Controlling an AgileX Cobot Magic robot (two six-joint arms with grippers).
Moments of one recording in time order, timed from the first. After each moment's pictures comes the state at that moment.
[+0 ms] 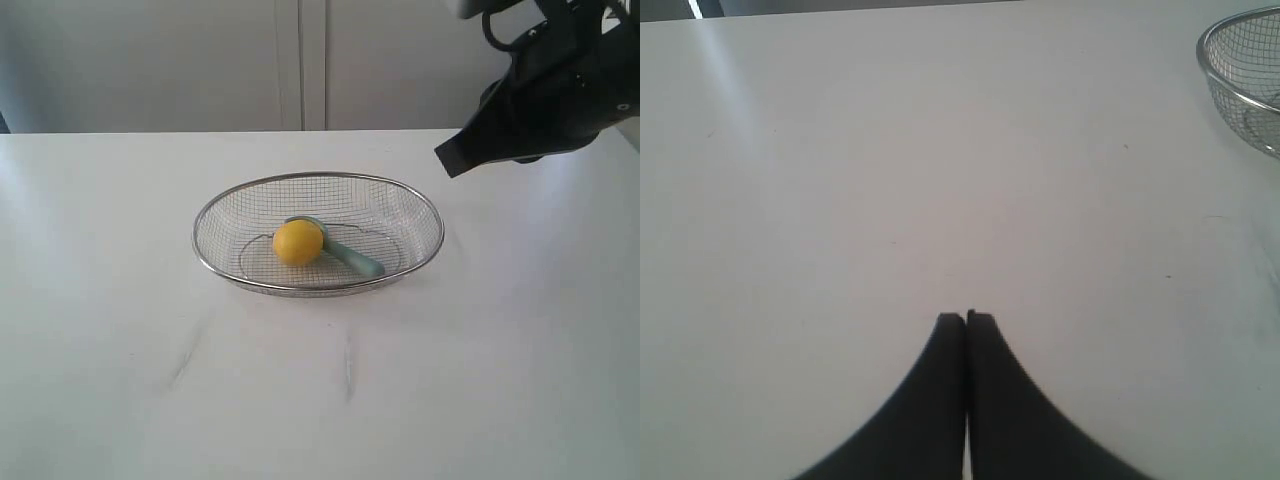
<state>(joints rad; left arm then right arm) -0.07 0.00 0.02 0.03 0.40 -0.01 0.41 1.28 -1.19 0.09 0.83 -0.28</state>
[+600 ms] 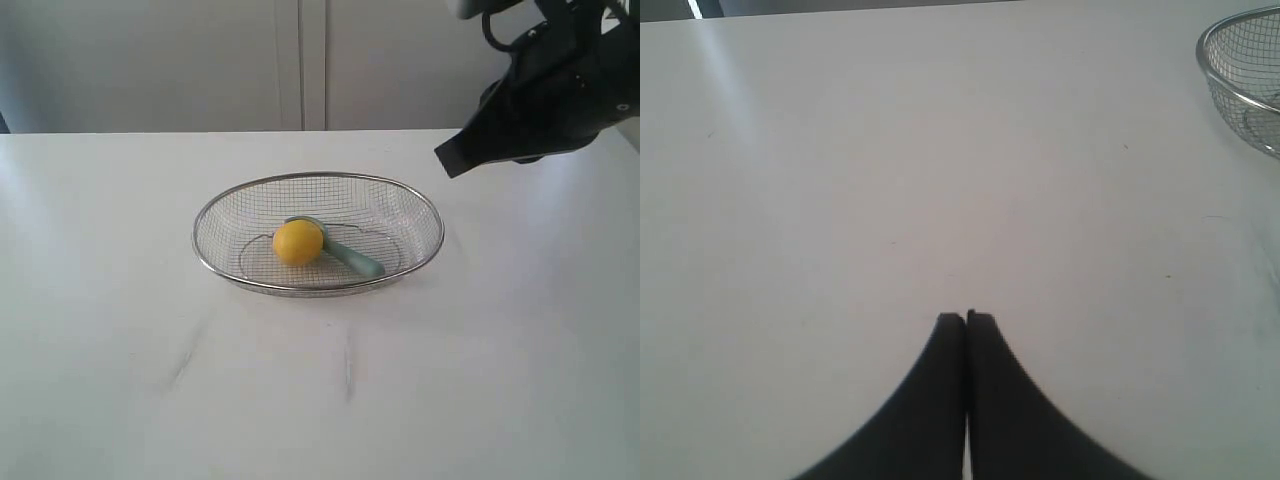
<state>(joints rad) -0.07 0.00 0.02 0.03 0.40 -0.01 0.41 1.28 -1.19 0.10 0.83 -0.28</state>
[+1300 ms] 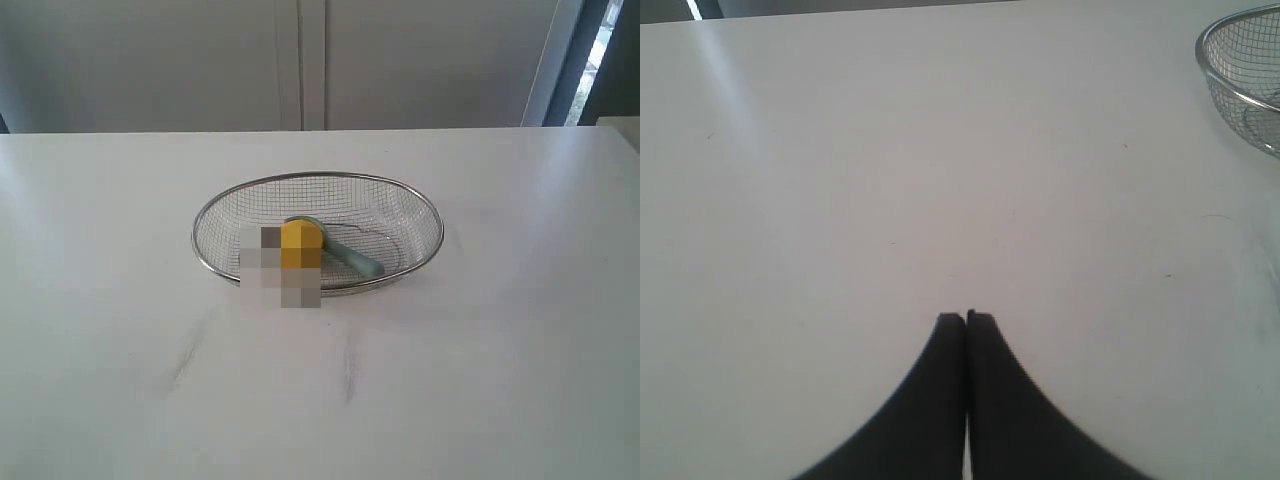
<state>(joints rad) -0.07 0.00 0.02 0.03 0.40 -0.01 0.06 0.55 -1.18 0.10 0.83 -0.28</state>
